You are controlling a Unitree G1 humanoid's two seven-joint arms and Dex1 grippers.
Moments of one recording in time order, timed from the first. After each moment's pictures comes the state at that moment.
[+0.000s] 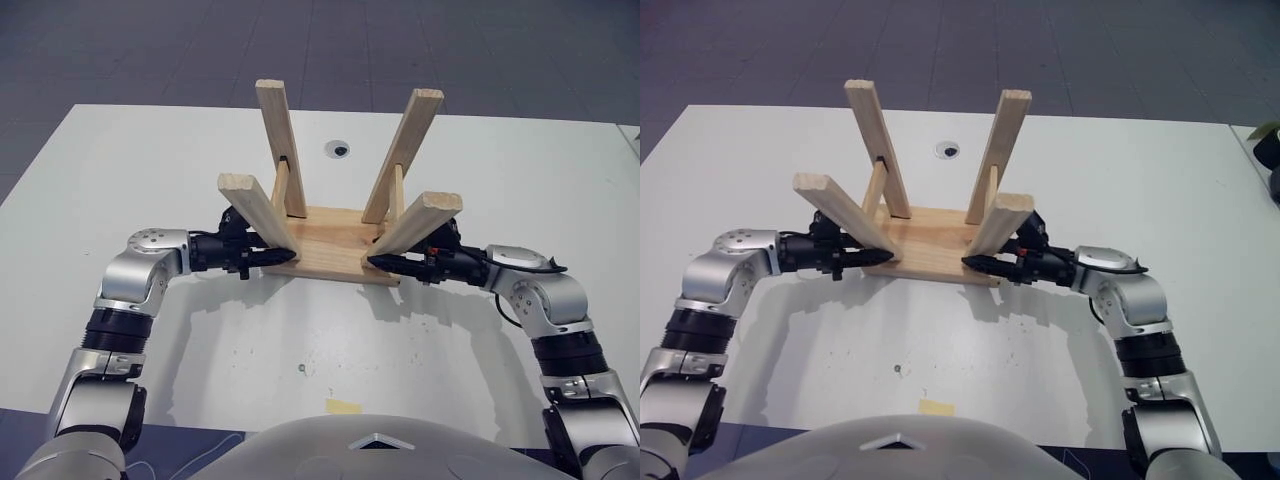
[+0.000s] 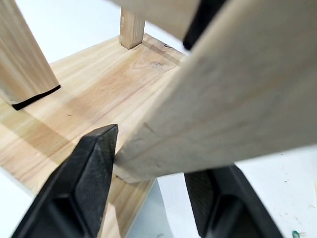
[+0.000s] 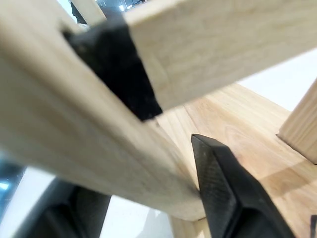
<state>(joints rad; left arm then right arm) -0.32 0.60 -0.11 0.12 -0.43 0.59 -1.18 -0.21 -0.55 0.08 -0.02 0.58 0.58 1.10</state>
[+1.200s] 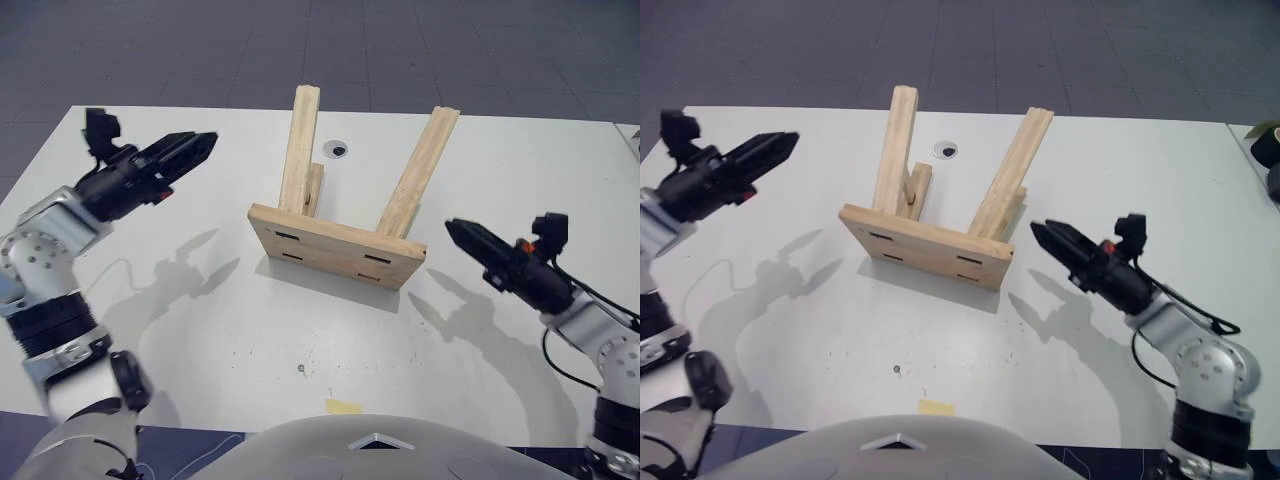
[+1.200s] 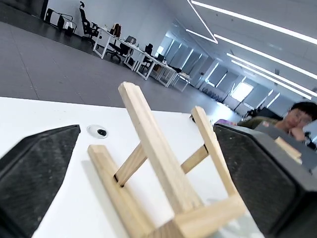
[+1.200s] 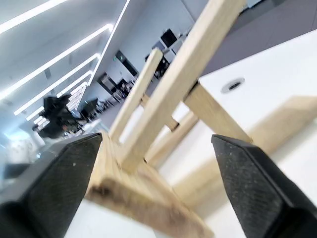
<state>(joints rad) -0.38 0.64 0.51 0.01 -0.73 0.97 -0.97 0.20 -0.58 -0.40 -0.34 1.15 0.83 0.68</state>
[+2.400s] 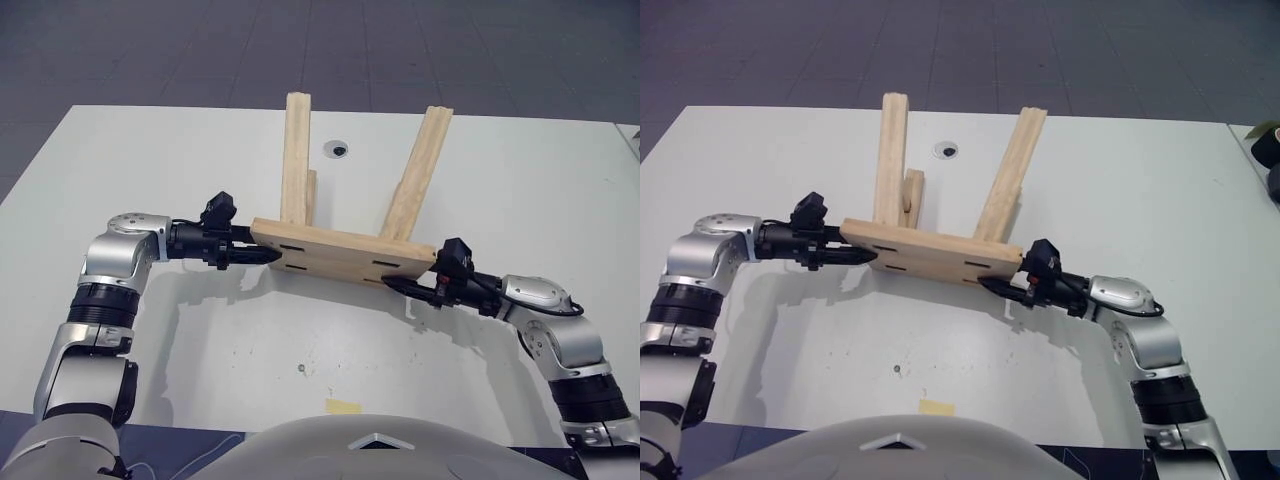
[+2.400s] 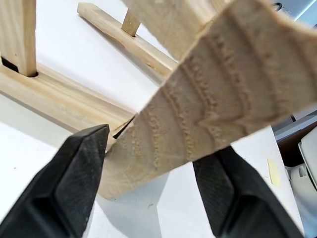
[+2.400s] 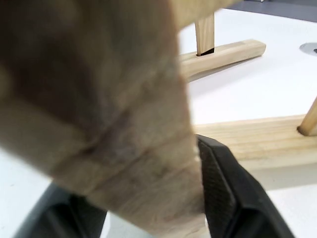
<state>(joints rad) -0.43 0.65 -0.11 0.32 -0.41 0.55 -1.44 0.02 -0.62 0.06 -0.15 0.48 0.38 1.03</state>
